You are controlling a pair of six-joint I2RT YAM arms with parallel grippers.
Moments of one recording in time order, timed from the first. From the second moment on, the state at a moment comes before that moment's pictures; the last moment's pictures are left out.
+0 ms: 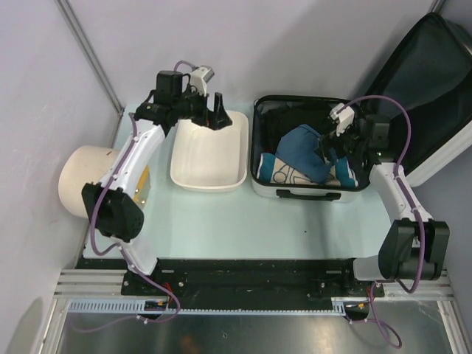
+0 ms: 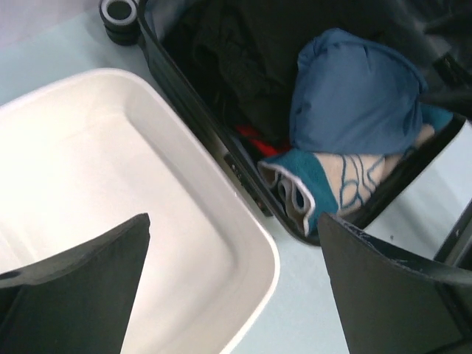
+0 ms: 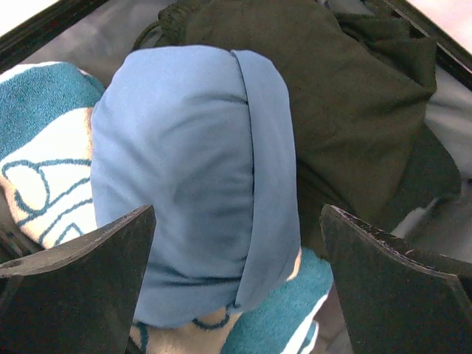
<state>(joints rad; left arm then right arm) -0.29 1.77 1.82 -0.60 0.54 -0.04 -0.04 1.35 1.07 -0.22 -0.56 -0.46</state>
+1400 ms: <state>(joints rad) 0.05 1.66 1.64 -0.59 0.63 -0.09 0.46 1.95 1.64 0.26 -0.66 -0.62</state>
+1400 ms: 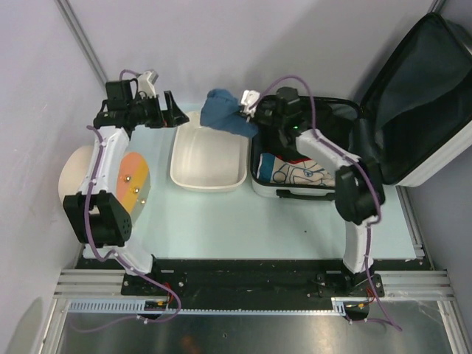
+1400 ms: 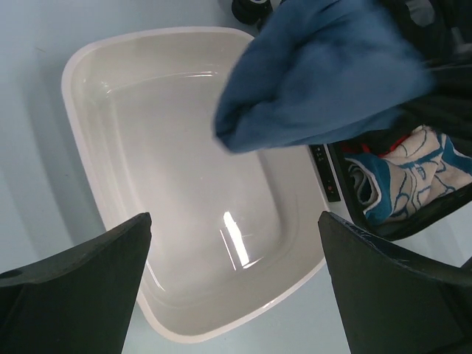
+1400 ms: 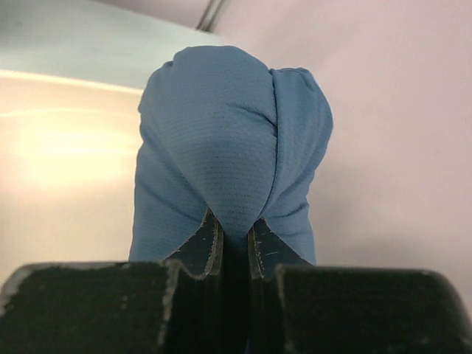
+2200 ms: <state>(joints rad) 0.21 1.55 1.54 -0.59 0.64 -0.10 0.53 2.45 2.00 0.31 -0.79 -0.75</state>
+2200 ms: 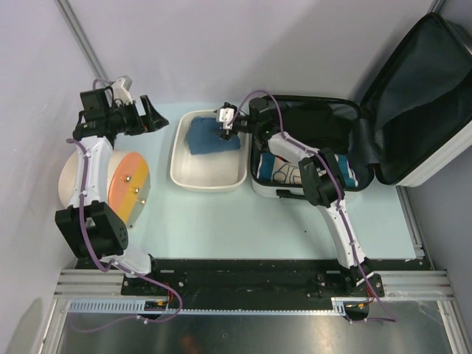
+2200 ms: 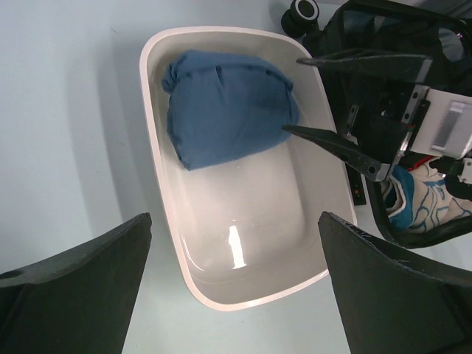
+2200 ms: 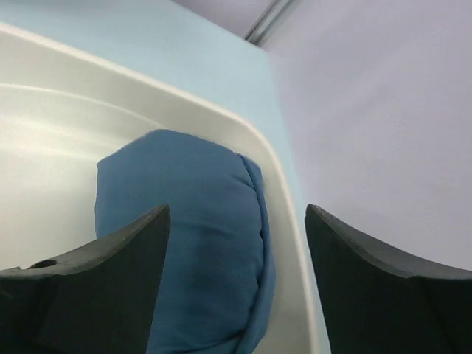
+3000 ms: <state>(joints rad) 0.00 1.69 1.89 -0.55 0.52 -0.04 0.14 1.93 2.06 -0.49 -0.60 -0.75</state>
